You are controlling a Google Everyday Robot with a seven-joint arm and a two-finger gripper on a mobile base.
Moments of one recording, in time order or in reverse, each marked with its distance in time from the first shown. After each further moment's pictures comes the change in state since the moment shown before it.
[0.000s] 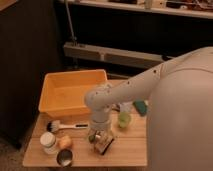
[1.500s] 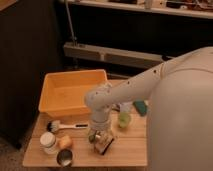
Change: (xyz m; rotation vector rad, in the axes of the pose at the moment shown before) arm 0.000 0.000 0.001 0.001 0.001 0.000
